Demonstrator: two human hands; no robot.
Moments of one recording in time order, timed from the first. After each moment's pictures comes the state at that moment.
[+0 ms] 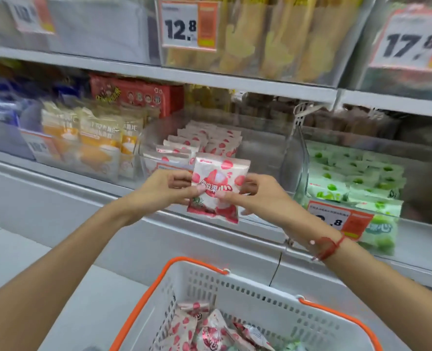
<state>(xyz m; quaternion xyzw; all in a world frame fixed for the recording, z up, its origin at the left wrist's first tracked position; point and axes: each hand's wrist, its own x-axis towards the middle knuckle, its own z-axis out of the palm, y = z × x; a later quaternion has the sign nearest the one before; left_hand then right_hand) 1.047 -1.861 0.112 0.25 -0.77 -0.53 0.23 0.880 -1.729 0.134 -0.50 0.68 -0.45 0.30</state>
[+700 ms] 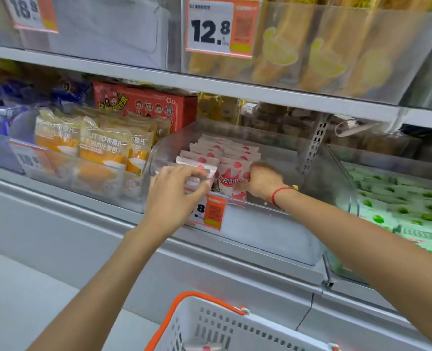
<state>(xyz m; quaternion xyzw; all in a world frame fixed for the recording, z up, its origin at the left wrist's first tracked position) 1.020 -1.925 0.095 0.35 -0.81 -0.17 0.43 0.807 -1.902 0.114 -0.50 0.85 -0.13 0.00</state>
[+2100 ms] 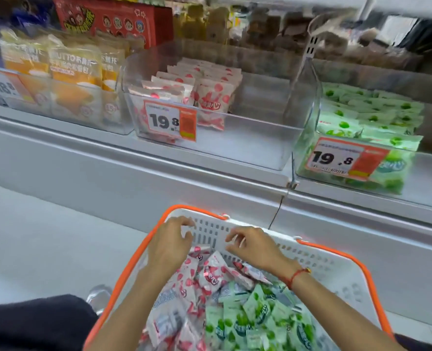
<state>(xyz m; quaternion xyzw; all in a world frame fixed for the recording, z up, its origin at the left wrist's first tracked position) 1.047 -1.790 -0.075 0.50 -0.79 -0.31 0.16 0.866 -1.690 -0.083 -0.56 0.78 -0.18 0.22</state>
